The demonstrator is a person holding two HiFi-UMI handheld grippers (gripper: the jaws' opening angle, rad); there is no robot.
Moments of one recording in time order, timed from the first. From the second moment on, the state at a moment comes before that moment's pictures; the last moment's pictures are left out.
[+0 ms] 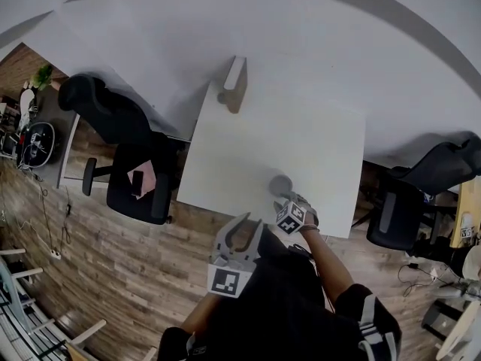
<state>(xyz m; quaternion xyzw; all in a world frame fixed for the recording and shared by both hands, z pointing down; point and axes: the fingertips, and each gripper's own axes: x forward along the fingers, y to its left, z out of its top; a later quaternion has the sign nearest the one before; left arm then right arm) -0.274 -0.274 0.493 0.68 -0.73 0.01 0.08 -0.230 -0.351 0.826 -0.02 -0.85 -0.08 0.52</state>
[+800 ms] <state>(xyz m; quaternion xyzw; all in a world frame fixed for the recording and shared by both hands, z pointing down) -0.262 -0.238 0.491 0.67 -0.73 -0.03 0.10 -0.211 -0.333 0.867 -0.04 -0.80 -0.12 0.58</state>
